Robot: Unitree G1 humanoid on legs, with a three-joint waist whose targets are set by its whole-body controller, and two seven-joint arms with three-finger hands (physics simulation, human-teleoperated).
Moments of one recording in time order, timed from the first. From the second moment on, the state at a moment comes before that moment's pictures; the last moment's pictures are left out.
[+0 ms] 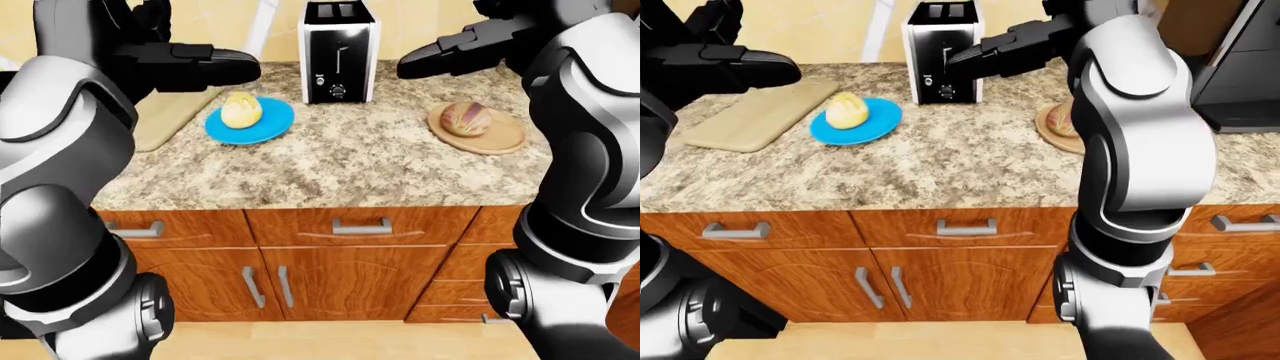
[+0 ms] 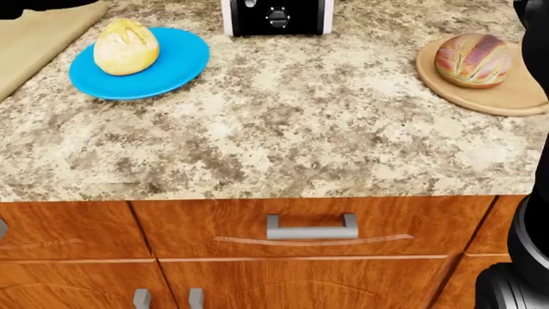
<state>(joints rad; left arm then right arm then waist) -1.01 0.49 0.27 -0.46 -0.61 1.20 0.33 -1.11 -0.36 -0.12 -0.36 0.01 1.09 0.12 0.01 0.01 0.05</state>
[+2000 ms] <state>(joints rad) -0.99 0.46 0.24 -0.44 -0.55 1.19 0.28 -1.72 -0.52 -0.03 1.18 -0.94 0.44 0.99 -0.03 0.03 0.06</state>
